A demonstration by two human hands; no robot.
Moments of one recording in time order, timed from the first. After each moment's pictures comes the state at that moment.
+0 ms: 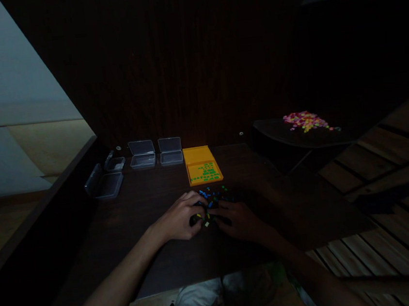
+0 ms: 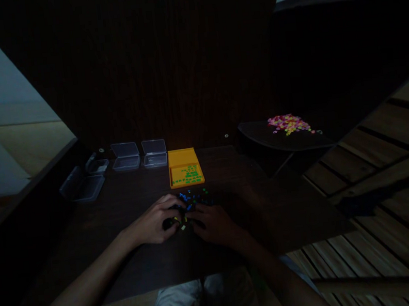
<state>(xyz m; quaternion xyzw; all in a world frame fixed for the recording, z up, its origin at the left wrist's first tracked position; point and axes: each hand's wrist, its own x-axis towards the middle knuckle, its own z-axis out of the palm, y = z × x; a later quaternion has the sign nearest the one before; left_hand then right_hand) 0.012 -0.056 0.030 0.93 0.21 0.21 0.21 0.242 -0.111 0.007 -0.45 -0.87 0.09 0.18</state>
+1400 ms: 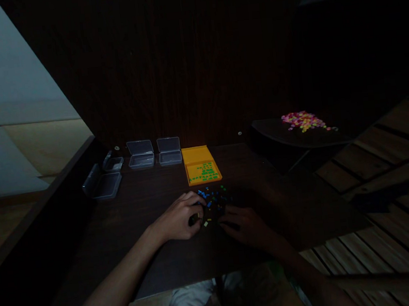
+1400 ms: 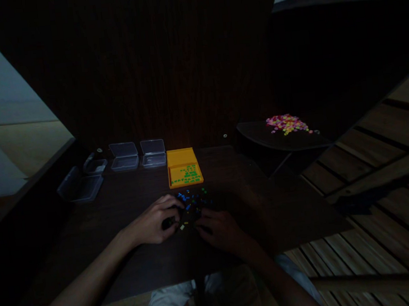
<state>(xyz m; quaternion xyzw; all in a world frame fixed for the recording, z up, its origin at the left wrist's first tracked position) 0.012 -0.056 0.031 0.93 0.21 0.21 0.21 0.255 -0.132 0.004 -0.46 -0.86 0.09 0.20</state>
